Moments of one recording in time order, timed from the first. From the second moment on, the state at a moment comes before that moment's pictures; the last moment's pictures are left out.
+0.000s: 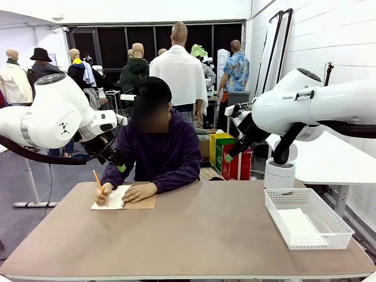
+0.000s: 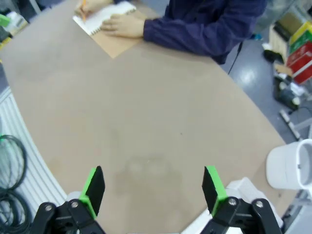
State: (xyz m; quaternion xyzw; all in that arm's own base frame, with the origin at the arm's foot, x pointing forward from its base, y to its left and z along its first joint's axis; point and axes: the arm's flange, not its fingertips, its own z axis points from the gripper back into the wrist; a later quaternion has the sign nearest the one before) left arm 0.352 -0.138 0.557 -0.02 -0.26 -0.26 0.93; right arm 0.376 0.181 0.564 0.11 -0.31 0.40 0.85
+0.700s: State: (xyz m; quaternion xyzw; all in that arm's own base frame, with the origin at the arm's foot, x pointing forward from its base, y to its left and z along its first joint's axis) left arm 0.352 -0.138 0.557 -0.02 -0.26 -0.26 0.93; right arm 0.374 0.186 0.562 0.12 -0.33 0.41 0.84
